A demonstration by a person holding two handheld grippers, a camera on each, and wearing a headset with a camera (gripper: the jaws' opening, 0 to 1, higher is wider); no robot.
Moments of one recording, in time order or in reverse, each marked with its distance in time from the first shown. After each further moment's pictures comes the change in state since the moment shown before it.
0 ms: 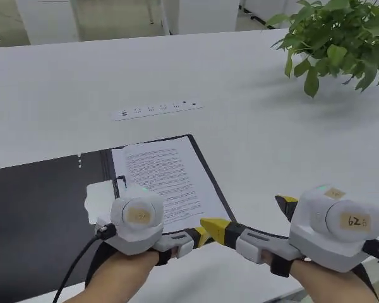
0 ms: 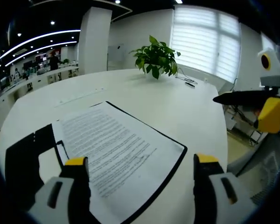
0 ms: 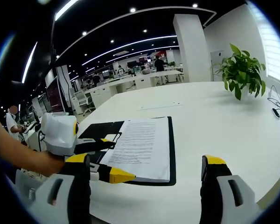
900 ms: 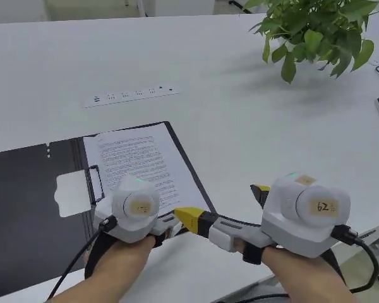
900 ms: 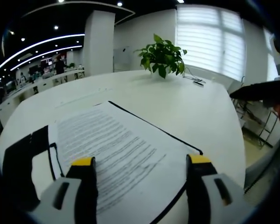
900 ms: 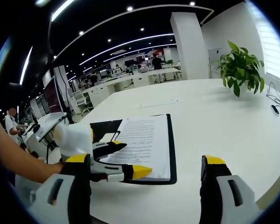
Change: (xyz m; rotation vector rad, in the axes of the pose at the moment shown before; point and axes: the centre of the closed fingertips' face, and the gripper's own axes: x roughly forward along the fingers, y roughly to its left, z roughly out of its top) left arm 0.040 0.007 -0.011 0.034 -0.017 0.091; right arm 0.005 -0.001 -0.006 0.022 0.014 -0.016
